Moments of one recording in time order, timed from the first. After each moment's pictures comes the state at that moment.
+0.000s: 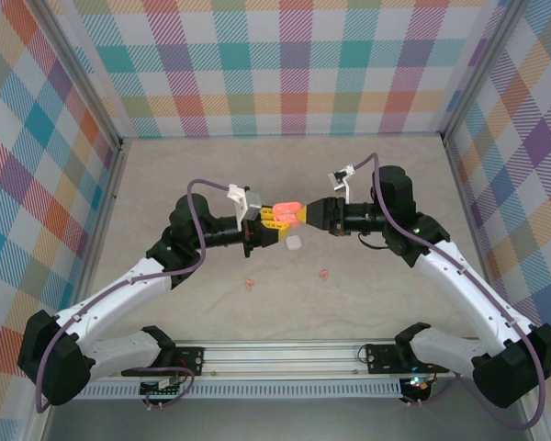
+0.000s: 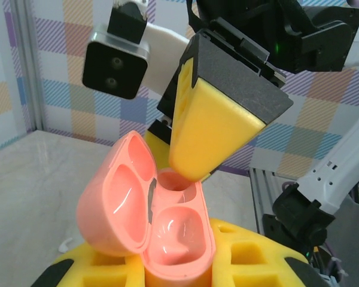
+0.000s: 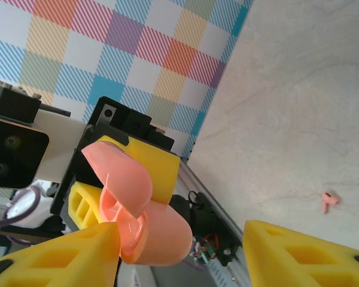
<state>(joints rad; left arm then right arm) -0.65 1.11 0.80 0.29 0.72 -0.09 0.50 1.09 1.03 -0.33 -0.84 0.83</state>
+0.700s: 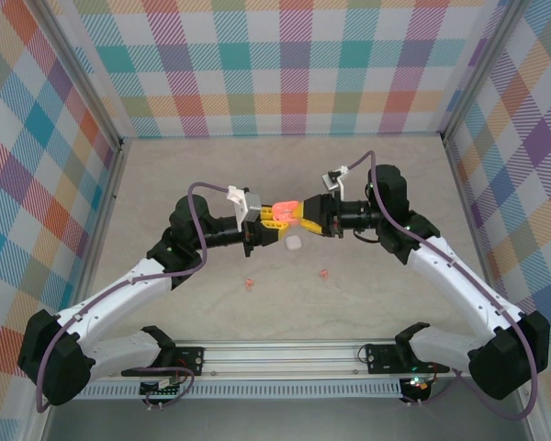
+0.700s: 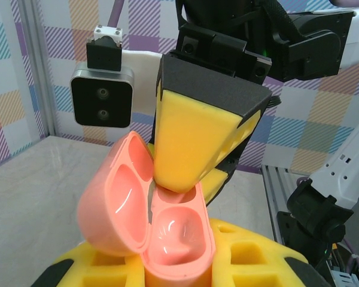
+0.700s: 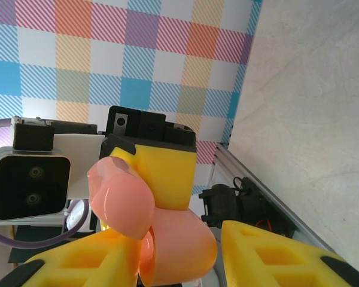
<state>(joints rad) -0.65 1.11 0.79 0.31 0.70 -0.05 0.50 1.15 0.99 -0.15 -0.95 1.10</state>
